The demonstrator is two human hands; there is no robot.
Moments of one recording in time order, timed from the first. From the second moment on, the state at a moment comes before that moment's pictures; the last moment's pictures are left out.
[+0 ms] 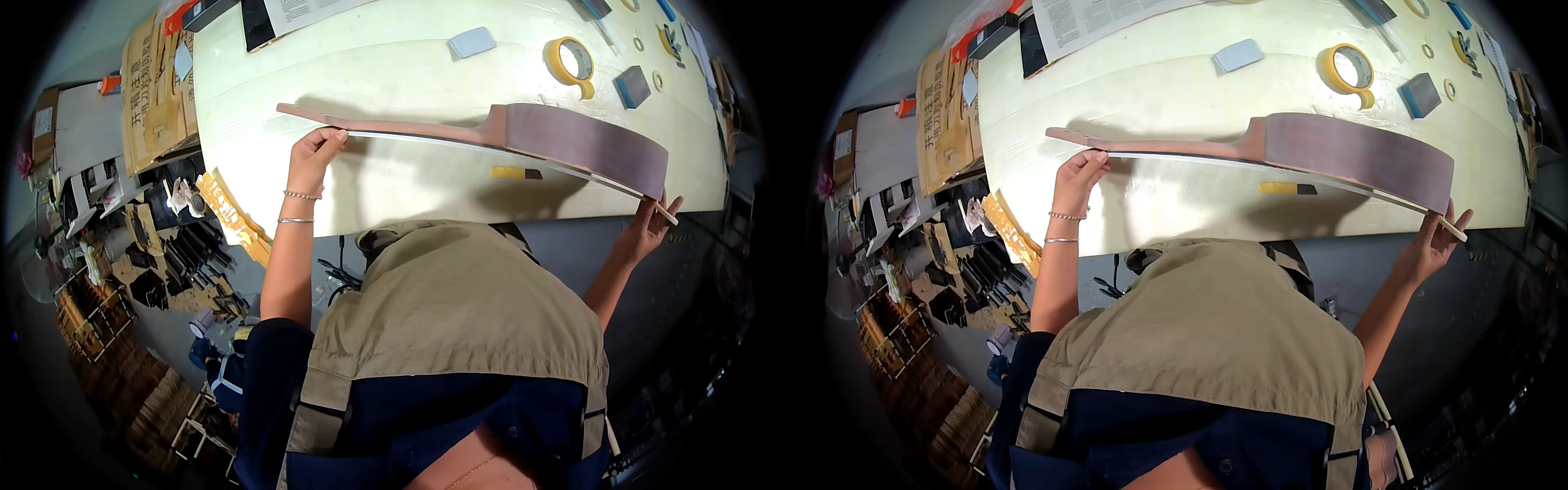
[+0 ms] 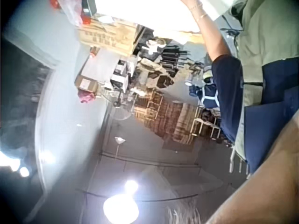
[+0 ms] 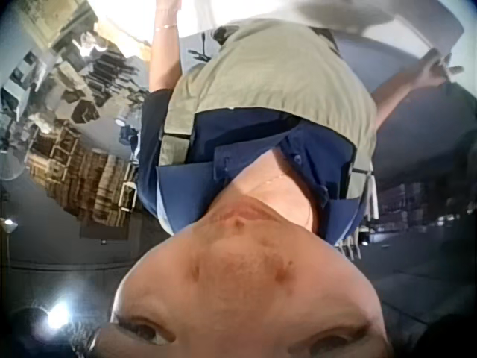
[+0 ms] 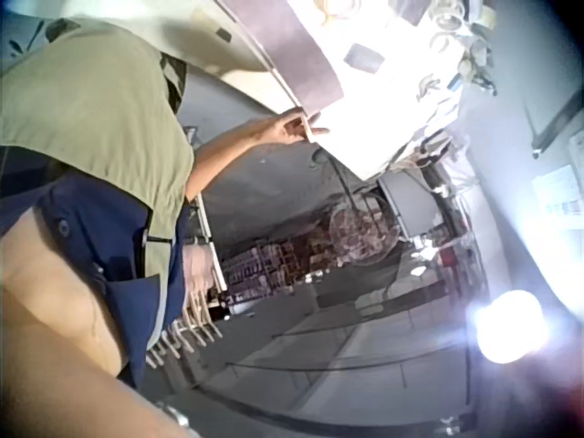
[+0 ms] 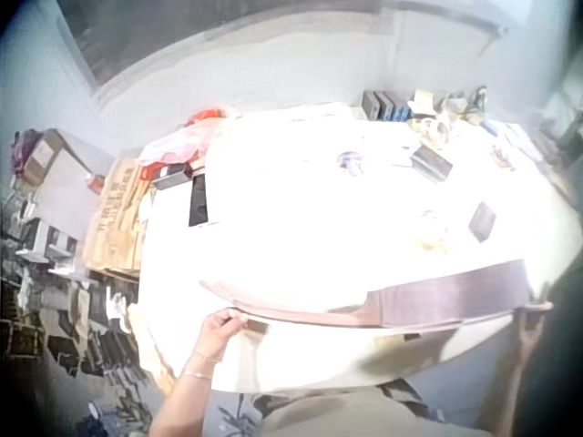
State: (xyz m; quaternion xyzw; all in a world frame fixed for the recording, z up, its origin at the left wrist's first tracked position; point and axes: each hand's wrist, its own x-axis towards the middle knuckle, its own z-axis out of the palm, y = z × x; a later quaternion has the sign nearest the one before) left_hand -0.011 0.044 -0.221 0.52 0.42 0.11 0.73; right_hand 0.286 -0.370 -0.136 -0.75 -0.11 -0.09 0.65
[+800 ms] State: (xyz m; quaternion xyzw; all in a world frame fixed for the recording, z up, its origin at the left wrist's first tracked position) left_hand 0.000 -0.009 -0.210 0.91 0.30 0.27 0.12; right_hand 0.291 -0.388 -0.170 -0.73 -0.12 -0.11 0.67
